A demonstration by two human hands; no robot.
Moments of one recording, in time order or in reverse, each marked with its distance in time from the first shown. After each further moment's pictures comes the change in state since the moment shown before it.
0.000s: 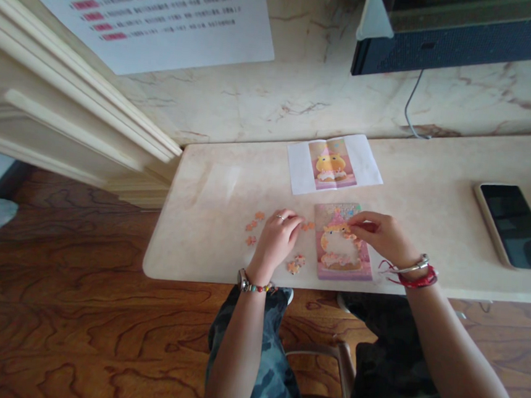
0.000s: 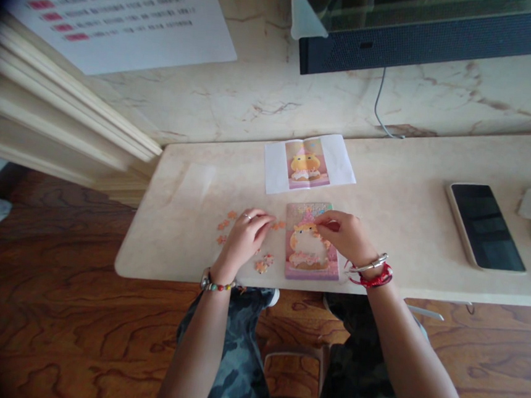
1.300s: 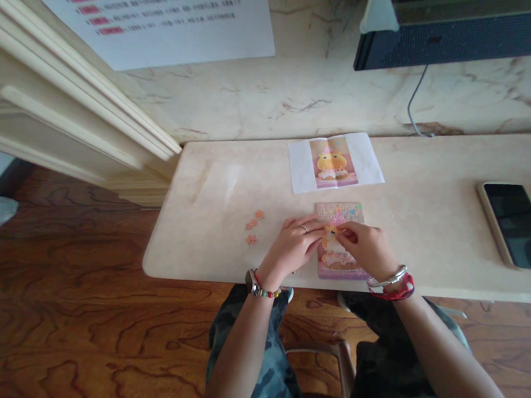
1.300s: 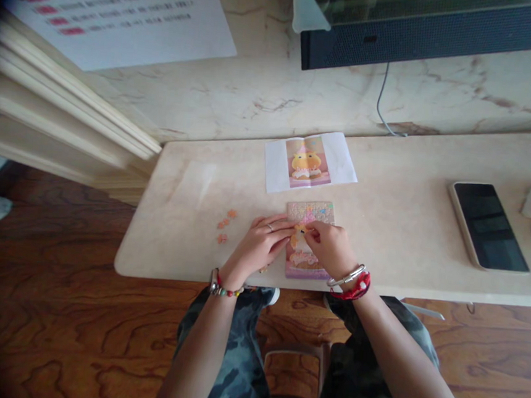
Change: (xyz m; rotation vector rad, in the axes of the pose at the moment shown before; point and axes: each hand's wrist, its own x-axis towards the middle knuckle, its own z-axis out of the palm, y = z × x) left_hand 0.001 0.027 0.004 -0.065 -0.167 0.174; right_hand -0.010 -0.018 0.030 -0.479 0.062 -0.027
